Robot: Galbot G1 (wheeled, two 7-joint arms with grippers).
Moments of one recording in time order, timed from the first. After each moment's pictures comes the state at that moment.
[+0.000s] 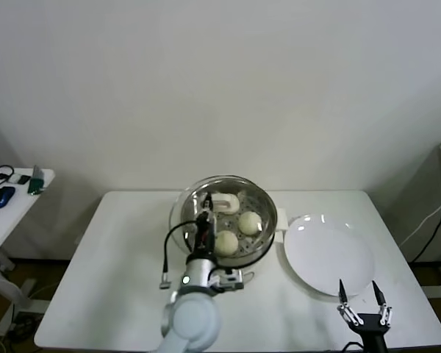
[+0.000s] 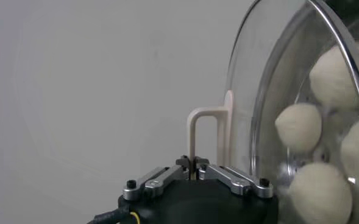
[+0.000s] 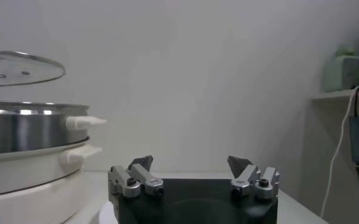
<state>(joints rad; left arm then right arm) 1.12 -1.44 0.06 -1.97 1.49 0.59 0.17 -1.74 1.28 0.64 1.74 0.32 0.55 0.01</state>
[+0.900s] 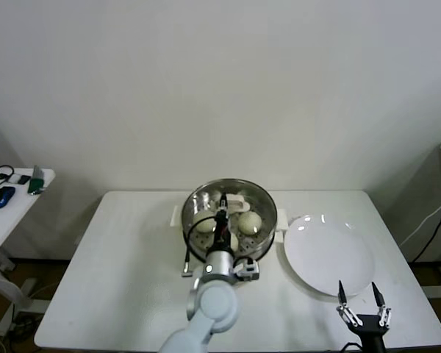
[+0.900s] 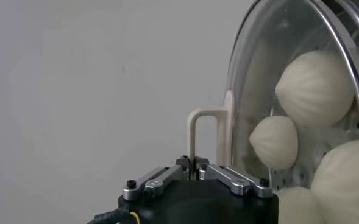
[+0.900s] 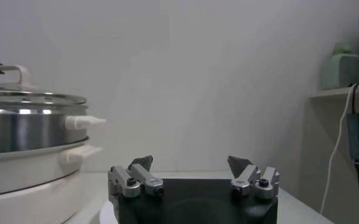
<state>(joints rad) 1.02 -1.50 0.10 -1.76 1.55 0.61 0.16 -1.74 1.29 0.63 1.73 0.32 0.56 0.01</state>
